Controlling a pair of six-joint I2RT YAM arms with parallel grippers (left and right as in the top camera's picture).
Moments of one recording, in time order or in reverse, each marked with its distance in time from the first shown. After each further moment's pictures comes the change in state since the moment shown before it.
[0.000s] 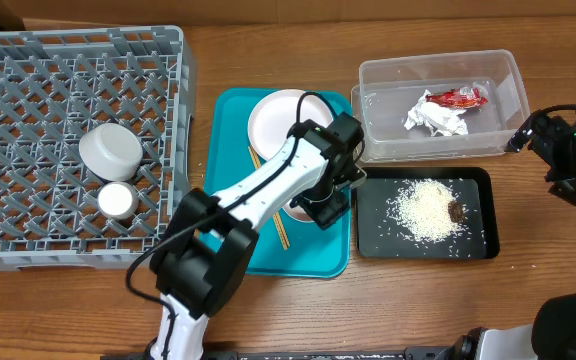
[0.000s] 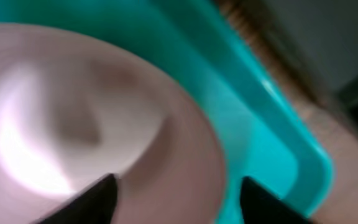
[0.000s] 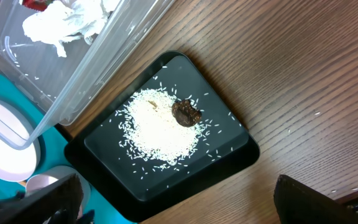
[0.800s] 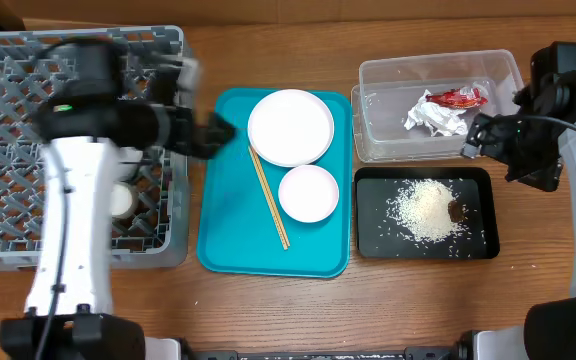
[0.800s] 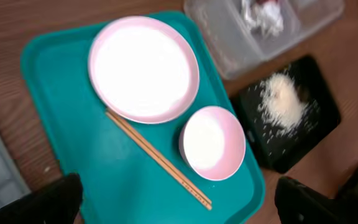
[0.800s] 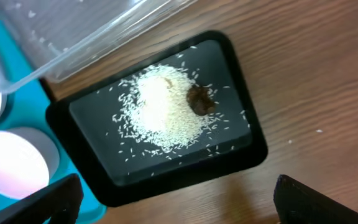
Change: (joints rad) left arm 0.711 -0.493 0.000 -0.004 0.496 0.100; right arm 0.244 0.000 0.000 -0.009 0.122 -0.046
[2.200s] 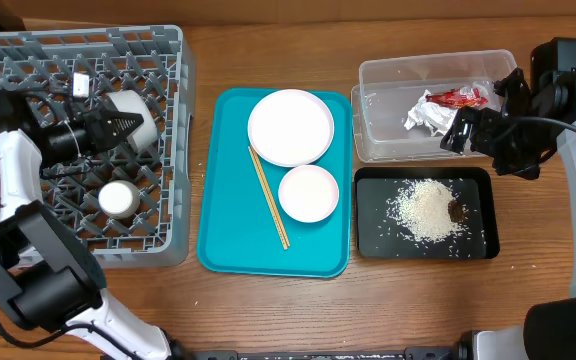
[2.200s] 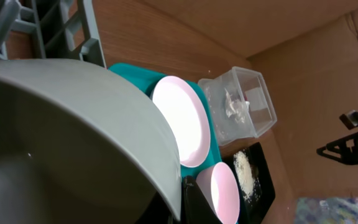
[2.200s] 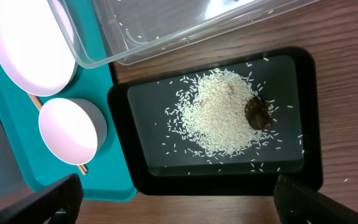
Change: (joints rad) left arm 0.499 0.367 -0.042 0.156 0.564 0.105; right arm 0.013 0.000 0.000 0.056 -0.224 -0.158
